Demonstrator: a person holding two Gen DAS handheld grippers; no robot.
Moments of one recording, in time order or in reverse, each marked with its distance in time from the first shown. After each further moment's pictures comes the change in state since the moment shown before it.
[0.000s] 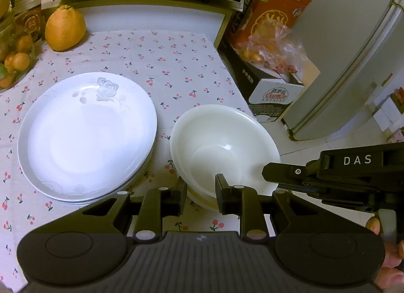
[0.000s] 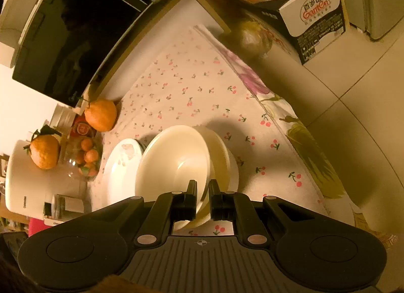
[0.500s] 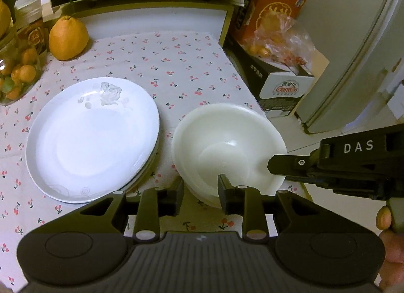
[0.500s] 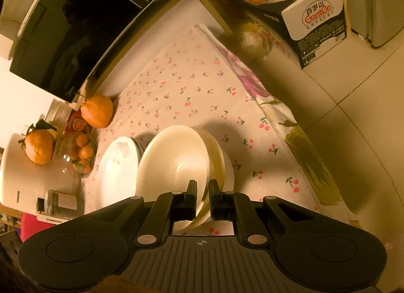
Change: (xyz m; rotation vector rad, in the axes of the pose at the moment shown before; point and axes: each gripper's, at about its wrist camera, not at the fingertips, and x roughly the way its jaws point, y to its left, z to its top) left arm 0.003 -0.013 -0.003 0.060 0.002 0.091; right arm 0.002 0.004 0.003 -0.048 -0.005 -0.035
